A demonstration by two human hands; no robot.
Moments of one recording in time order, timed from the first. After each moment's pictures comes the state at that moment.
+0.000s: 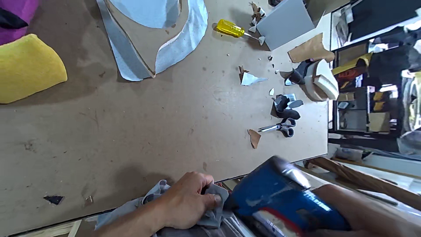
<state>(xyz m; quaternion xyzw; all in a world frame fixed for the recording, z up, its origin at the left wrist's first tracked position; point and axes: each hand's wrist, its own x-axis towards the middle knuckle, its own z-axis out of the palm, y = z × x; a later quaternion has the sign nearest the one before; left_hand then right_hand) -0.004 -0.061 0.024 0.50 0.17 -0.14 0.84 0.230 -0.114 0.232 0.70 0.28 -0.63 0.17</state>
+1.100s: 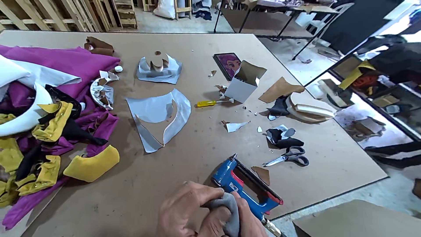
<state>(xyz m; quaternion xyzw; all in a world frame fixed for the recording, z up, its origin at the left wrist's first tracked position) -0.007 -0.035 0.129 0.71 0.19 0.43 0.52 0.120 -0.151 0.136 0.68 0.55 -0.22 -0.44</state>
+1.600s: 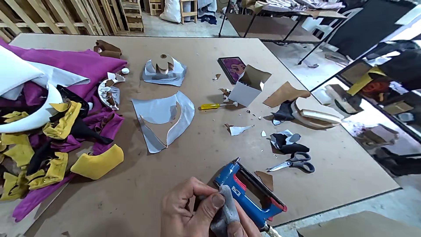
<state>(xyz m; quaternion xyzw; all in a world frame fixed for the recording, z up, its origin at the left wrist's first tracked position) 0.002 -0.038 0.130 0.60 0.25 0.45 0.61 0.098 -0.137 0.125 0.50 0.38 -0.40 -0.67</state>
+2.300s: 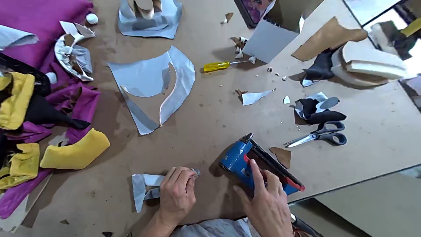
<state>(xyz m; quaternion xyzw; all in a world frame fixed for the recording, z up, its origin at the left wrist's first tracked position) -0.012 -0.037 -0.041 0.85 0.37 0.29 0.26 0.181 -0.189 0.005 0.89 0.43 -0.07 -0.12</state>
